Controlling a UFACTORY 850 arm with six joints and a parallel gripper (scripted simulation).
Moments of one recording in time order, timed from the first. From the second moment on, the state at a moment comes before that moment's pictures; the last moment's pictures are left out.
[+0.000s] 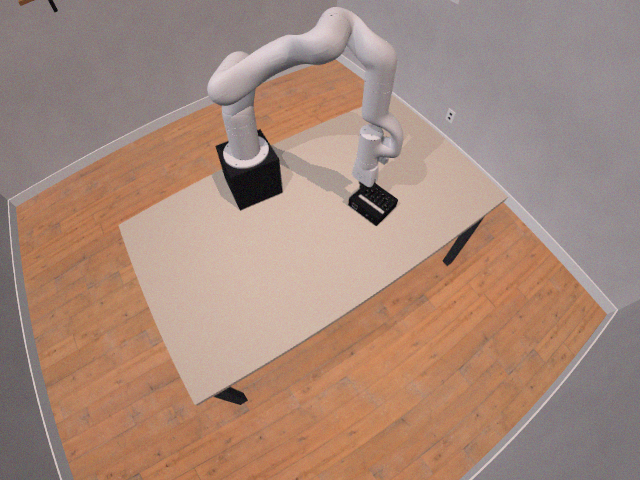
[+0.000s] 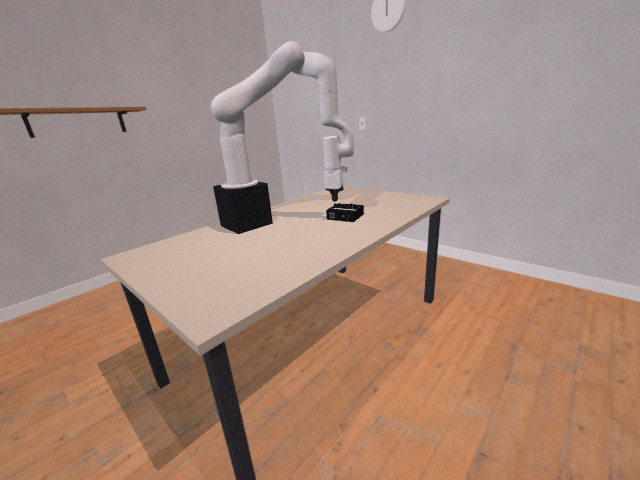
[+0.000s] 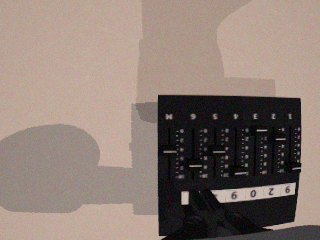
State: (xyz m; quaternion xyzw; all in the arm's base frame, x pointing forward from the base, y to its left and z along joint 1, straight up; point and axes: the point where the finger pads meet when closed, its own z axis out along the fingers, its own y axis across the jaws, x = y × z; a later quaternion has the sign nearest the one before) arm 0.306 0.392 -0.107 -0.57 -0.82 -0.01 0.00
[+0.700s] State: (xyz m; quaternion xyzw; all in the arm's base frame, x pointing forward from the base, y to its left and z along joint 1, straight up) arm 0.306 0.392 -0.108 -0.57 -0.82 -0.01 0.00
